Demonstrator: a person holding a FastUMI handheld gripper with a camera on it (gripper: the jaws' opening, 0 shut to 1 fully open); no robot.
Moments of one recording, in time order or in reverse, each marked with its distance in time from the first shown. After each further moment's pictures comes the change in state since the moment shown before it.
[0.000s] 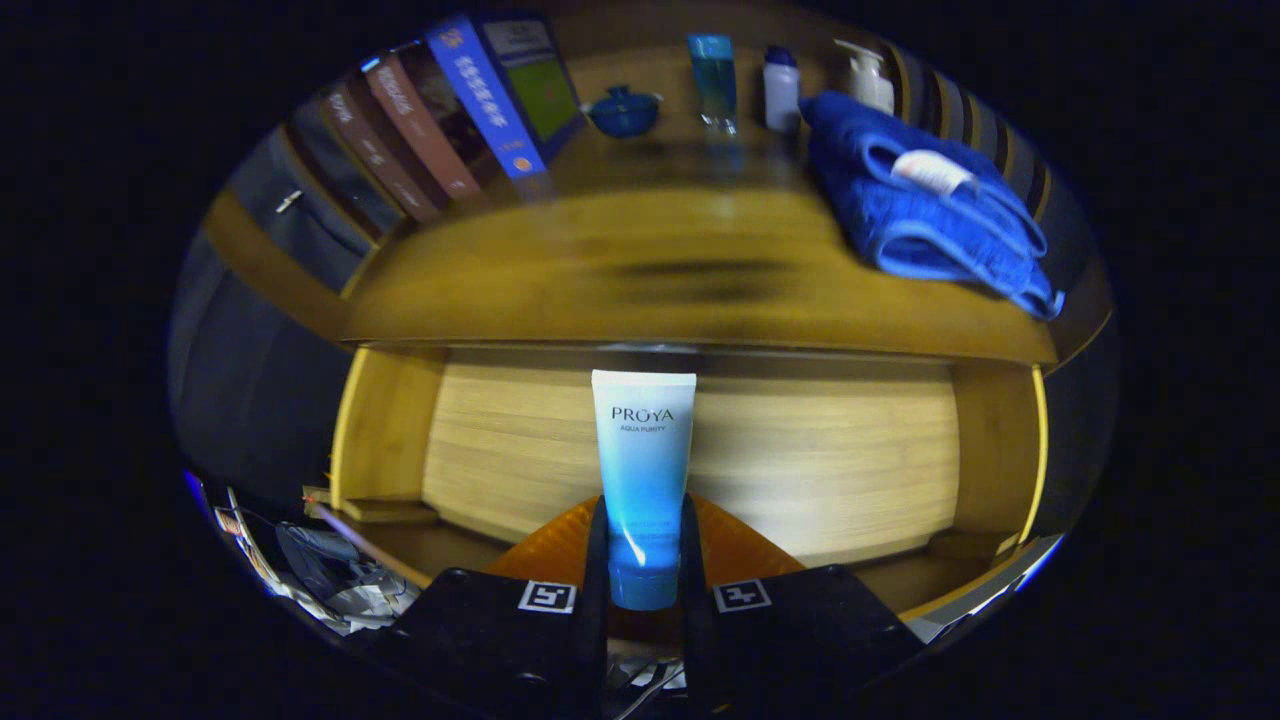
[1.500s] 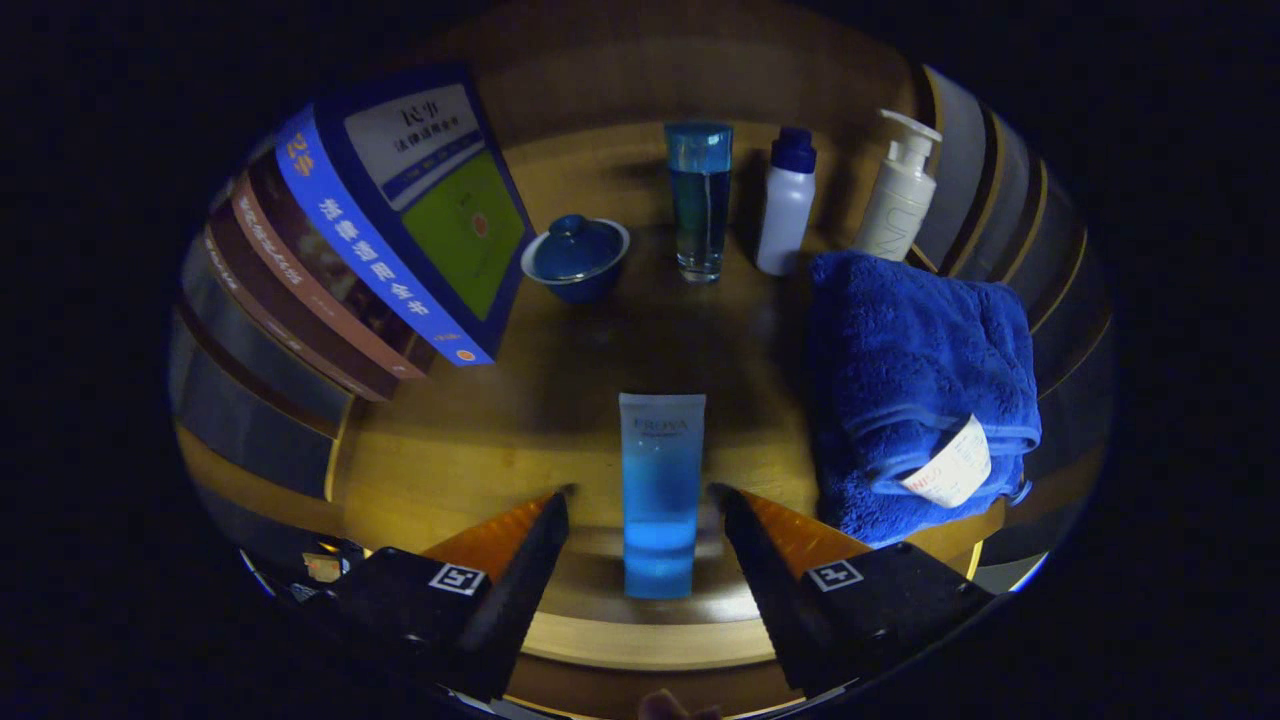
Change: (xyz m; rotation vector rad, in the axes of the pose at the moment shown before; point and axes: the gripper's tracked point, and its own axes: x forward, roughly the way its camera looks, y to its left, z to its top) arm 0.049 -0.024 0.155 0.078 -0.126 -0.094
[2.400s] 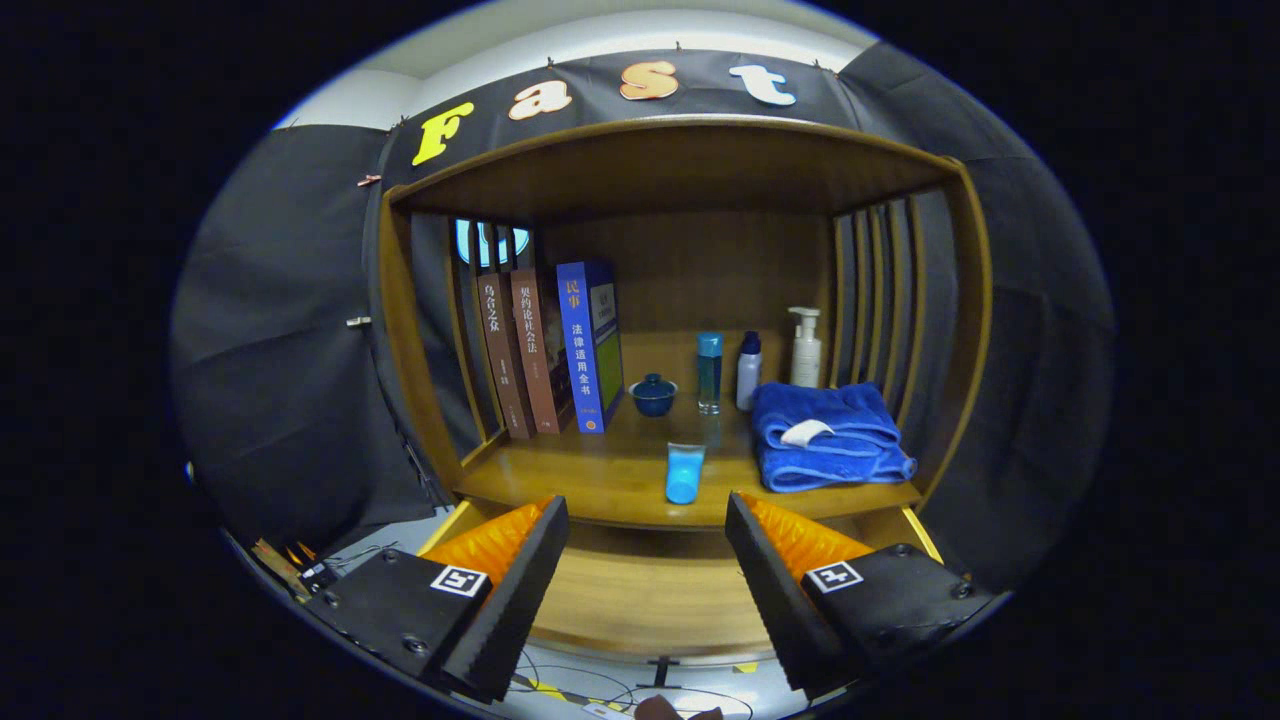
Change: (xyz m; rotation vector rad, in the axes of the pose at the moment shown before) arm -0.178 0.010 -0.111 -0.144 -0.714 0.042
